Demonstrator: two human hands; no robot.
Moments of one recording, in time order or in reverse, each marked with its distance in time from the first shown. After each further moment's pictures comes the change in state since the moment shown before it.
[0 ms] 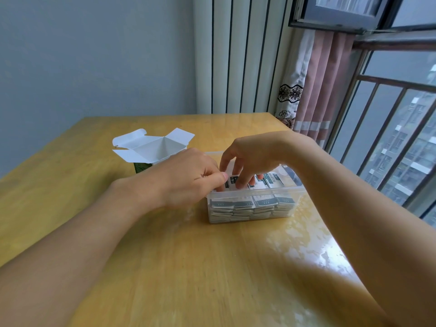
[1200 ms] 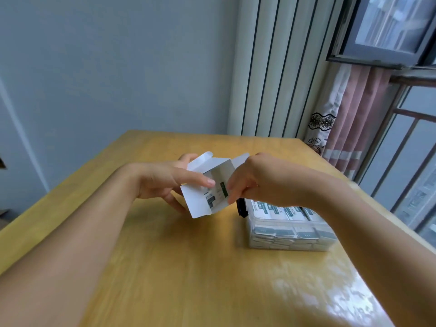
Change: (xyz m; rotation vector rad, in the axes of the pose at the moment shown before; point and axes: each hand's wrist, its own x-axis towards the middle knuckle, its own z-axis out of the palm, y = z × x) left_hand -0.038 -0.091 -0.057 -0.798 -0.170 -0.475; right_hand -0.014 -0.069 0.004 -0.076 0.328 -0.297
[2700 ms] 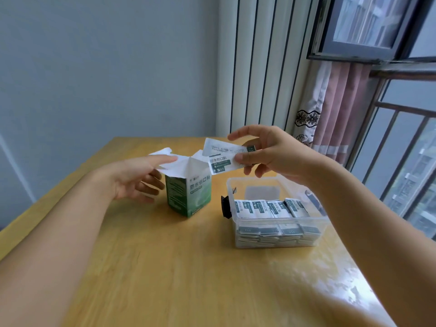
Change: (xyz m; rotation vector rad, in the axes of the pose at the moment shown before) left_hand -0.002 0.002 -0.018 -0.106 0.410 -0.254; right_hand -0.007 0.042 -0.020 0.902 0.275 0.163
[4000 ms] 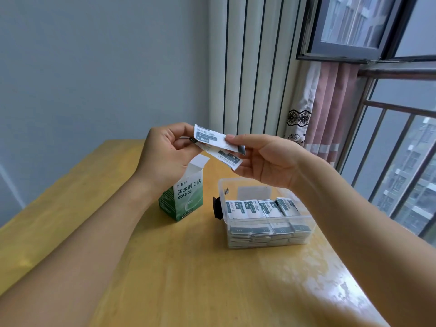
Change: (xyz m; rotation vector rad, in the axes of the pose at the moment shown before) left_hand -0.036 0.039 0.073 -0.227 0.205 0.906; right_hand -0.008 -0.012 0.007 0.692 -0.050 0.304
